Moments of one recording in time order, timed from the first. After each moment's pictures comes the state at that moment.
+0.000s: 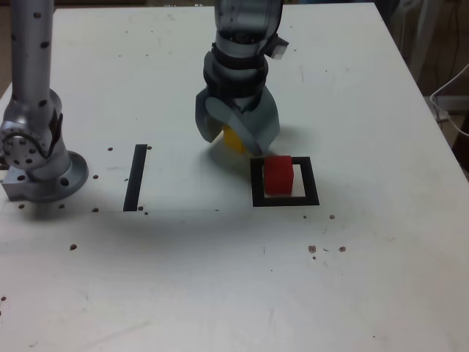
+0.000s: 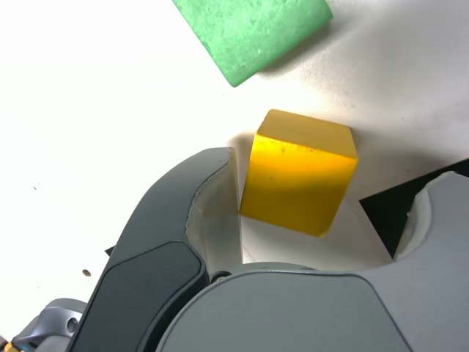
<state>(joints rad) 0.08 1.90 -1.16 0.95 0.23 0.59</state>
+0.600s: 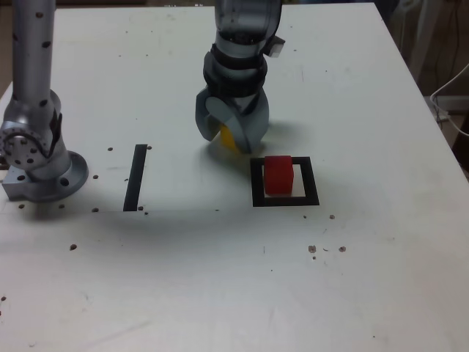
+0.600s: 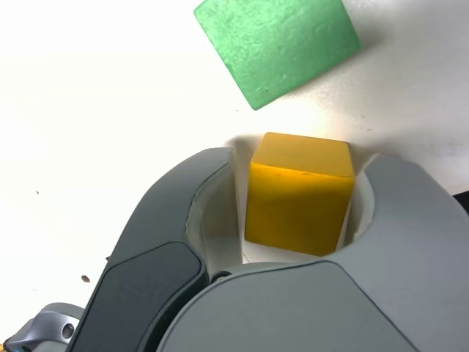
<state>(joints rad) 0.10 1.91 -1.15 0.94 0.25 0.58</state>
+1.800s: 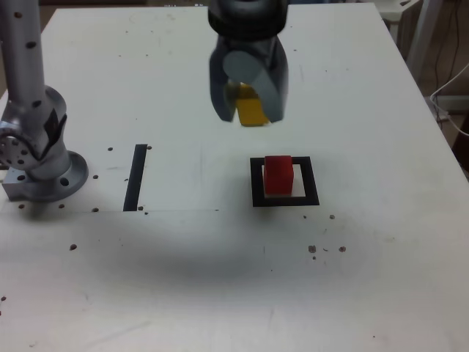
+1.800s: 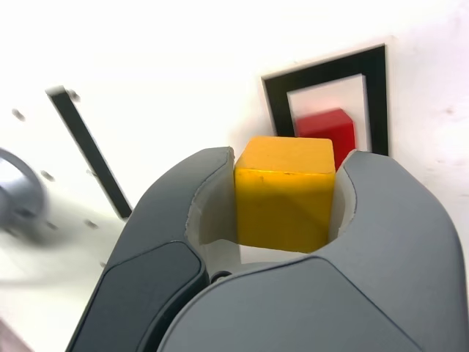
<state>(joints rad) -0.09 1.83 -1.56 1.36 0.09 0.04</state>
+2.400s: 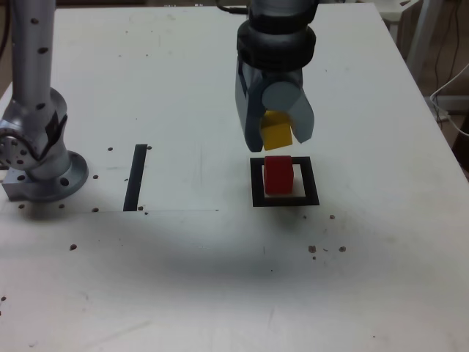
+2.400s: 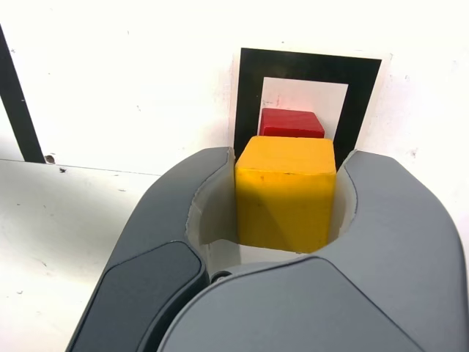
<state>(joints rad) -0.10 1.93 -1.57 1.28 0.05 -0.26</state>
